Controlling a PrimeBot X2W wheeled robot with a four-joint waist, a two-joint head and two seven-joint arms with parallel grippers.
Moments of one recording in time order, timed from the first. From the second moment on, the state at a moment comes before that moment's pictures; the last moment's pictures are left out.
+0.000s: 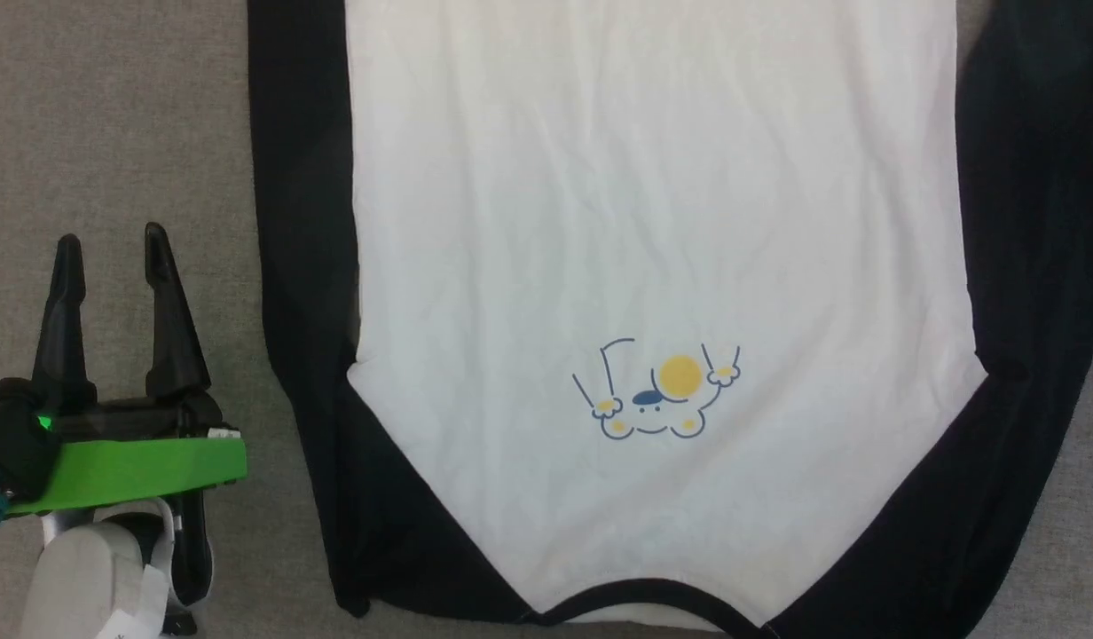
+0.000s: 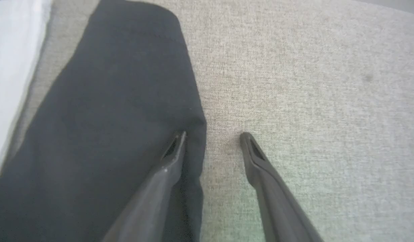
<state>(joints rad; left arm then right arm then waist) -0.14 0.22 0.07 -0.18 -0.34 0.02 -0.26 -0.91 -0.30 -0.22 0.50 0.02 0.13 0.78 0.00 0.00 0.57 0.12</state>
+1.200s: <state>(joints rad) 0.08 0.07 0.14 -0.13 -0.26 -0.08 -0.26 -0.35 -0.37 -0.10 -0.18 0.44 0.13 0.73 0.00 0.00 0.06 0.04</state>
